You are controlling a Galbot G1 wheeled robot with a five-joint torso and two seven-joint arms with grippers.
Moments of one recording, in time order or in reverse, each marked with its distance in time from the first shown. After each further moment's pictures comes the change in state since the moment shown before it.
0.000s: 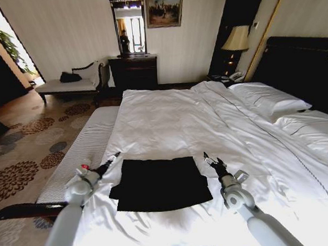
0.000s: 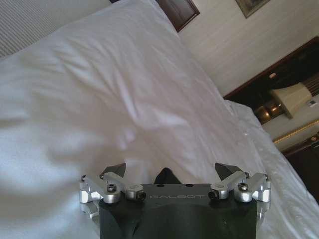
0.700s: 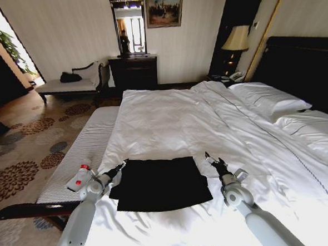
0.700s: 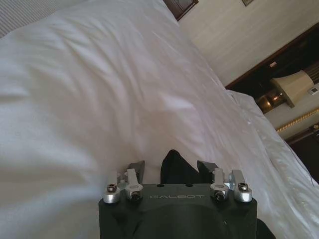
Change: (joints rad) left arm -0.006 -0.021 0.022 0.054 0.072 -0.012 0.067; right arm 0.030 -0.001 0.000 -0.038 0.005 -0.001 0.003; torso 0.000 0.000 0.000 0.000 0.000
